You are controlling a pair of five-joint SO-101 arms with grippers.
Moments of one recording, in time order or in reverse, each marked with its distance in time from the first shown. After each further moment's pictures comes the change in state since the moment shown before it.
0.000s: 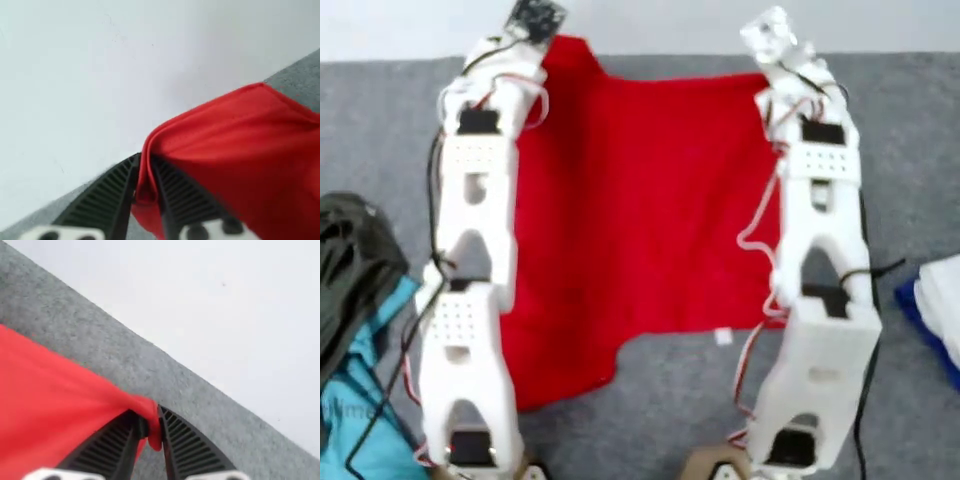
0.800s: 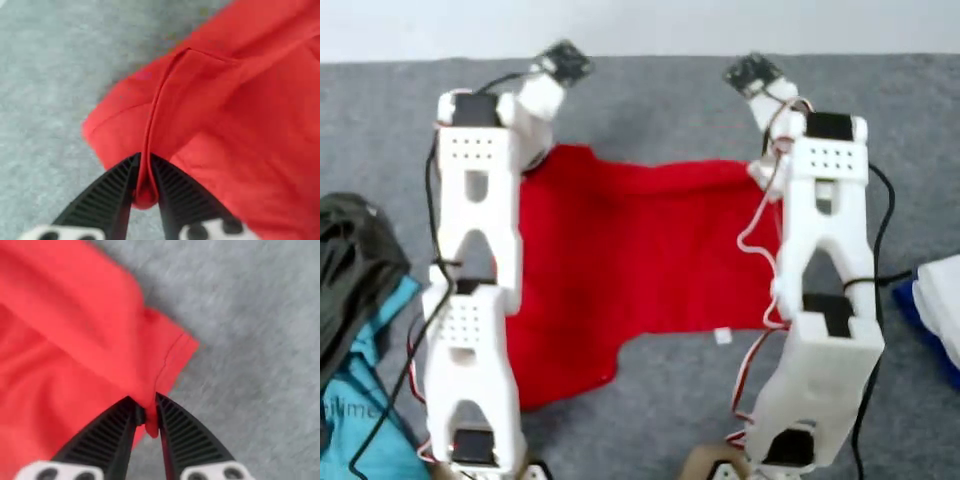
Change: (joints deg) left arm 2.9 -1.8 -12.2 57.8 -9.4; right arm -0.4 -6.7 0.1 47.4 1.2
